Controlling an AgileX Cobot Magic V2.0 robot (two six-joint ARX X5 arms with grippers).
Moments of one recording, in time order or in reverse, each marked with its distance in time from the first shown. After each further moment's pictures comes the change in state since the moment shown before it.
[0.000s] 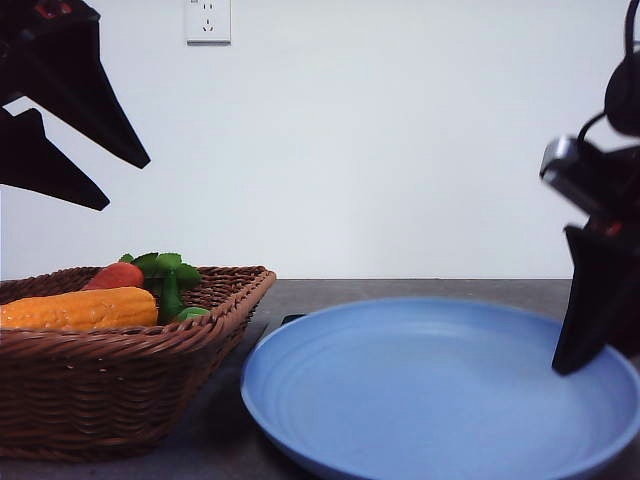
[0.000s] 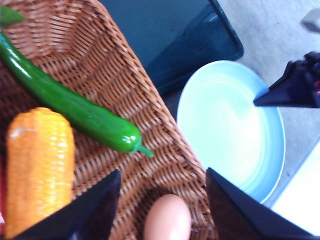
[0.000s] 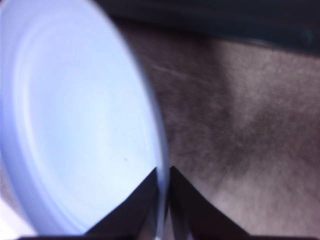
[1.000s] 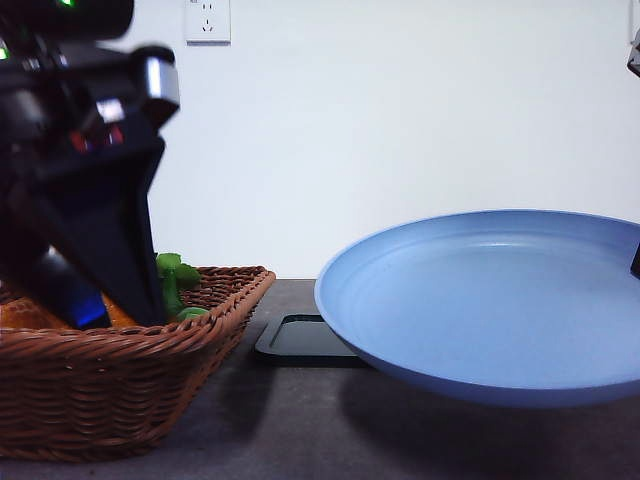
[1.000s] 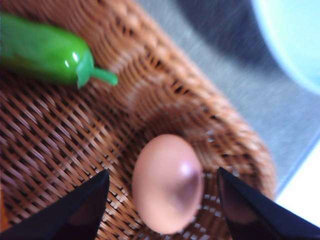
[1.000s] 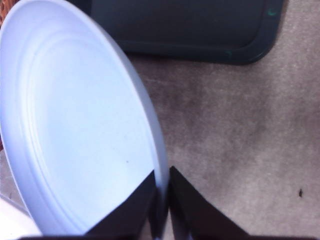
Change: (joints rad) left_arx -0.283 0.246 0.002 -0.079 -0.267 0.148; right_arx -0.100 -0.305 -0.001 -0.185 0.053 0.000
